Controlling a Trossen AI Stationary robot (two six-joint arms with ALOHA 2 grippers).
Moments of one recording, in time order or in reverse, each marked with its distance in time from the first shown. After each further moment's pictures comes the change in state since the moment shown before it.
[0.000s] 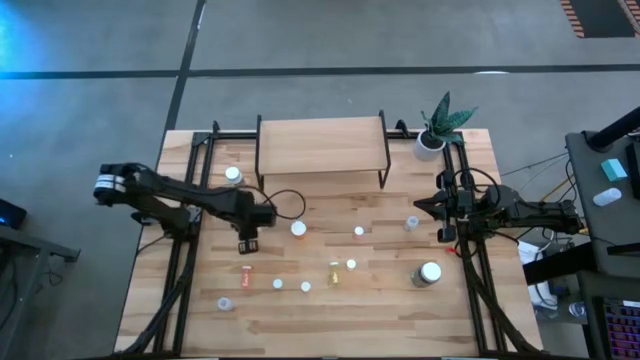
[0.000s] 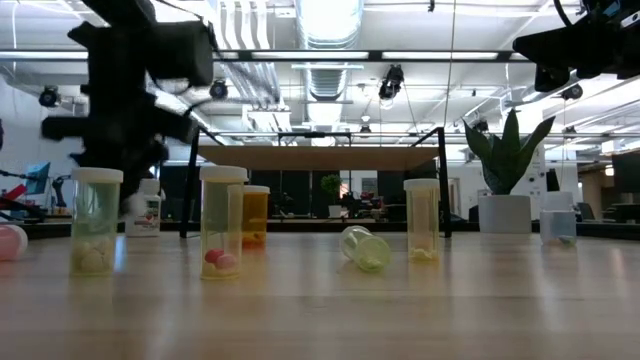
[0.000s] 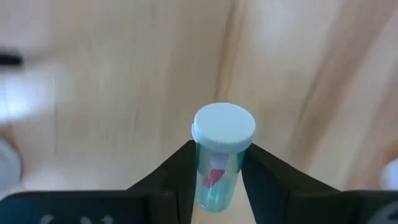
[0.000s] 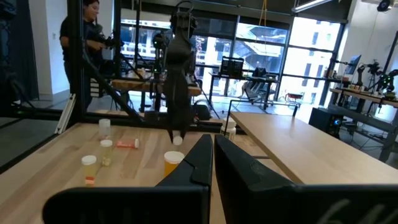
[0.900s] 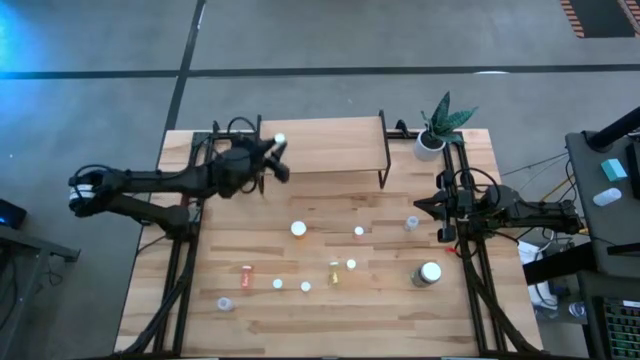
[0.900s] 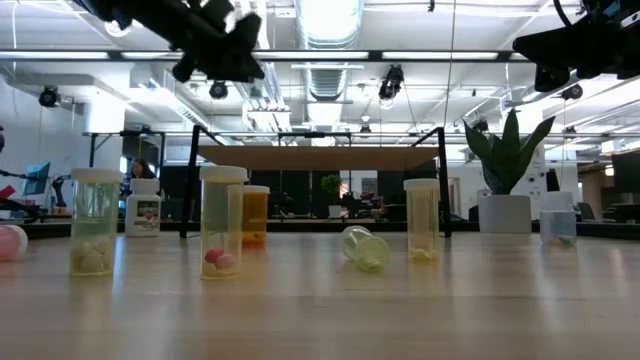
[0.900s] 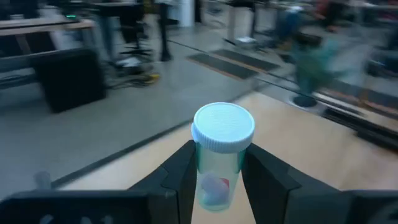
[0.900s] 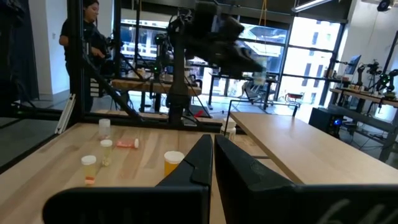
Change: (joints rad) left arm 0.238 -0.252 0.002 1.003 -0.617 0.039; right arm 0.000 0.000 0.000 0.000 0.000 0.000
